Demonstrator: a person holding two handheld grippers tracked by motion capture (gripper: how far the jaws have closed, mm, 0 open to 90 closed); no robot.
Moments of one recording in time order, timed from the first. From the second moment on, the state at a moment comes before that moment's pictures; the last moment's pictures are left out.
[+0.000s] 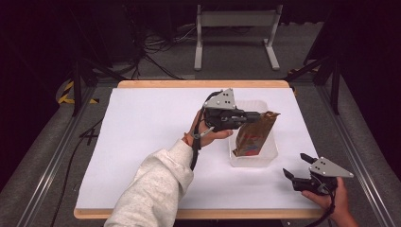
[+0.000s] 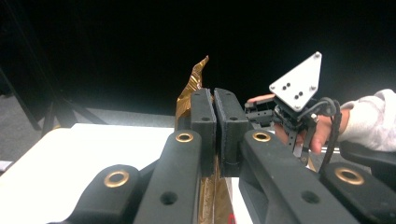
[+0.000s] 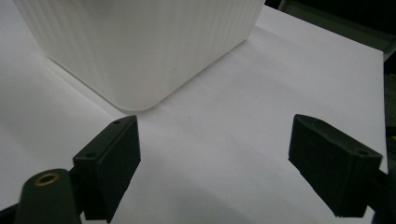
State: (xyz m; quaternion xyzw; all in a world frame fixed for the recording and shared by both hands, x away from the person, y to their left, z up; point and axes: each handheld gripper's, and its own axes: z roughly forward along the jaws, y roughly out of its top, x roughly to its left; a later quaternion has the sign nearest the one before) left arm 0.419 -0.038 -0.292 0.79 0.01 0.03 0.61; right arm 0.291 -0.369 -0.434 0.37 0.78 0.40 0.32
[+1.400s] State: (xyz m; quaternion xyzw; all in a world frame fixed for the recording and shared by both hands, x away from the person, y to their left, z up) left arm 0.412 -0.021 -0.346 0.80 0.05 0.00 0.59; right arm 0.289 -0.367 -0.434 0.37 0.78 0.40 0.32
